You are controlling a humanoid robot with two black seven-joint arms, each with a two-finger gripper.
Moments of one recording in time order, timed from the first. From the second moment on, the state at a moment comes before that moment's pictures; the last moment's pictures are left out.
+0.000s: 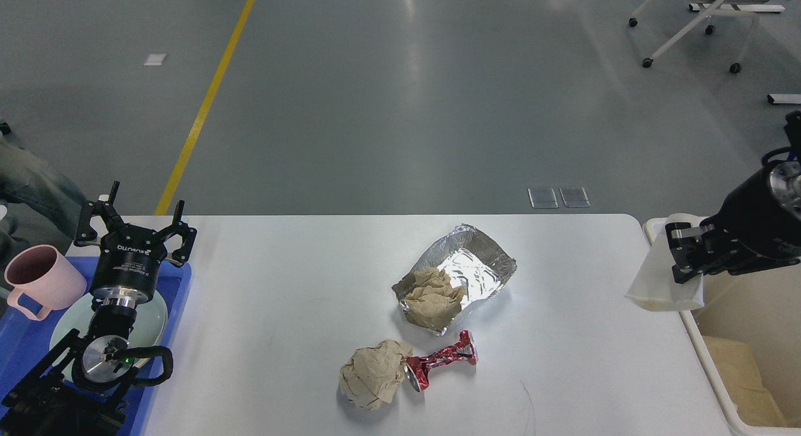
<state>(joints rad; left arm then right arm) -0.34 0.24 -1.26 -0.73 0.08 -0.54 -0.38 2.43 -0.65 -1.40 1.74 -0.23 0.62 -0.17</state>
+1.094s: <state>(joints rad) -0.33 0.24 -1.26 -0.73 0.08 -0.54 -0.39 0.69 -0.56 -0.59 0.35 -0.23 0.01 -0.17</state>
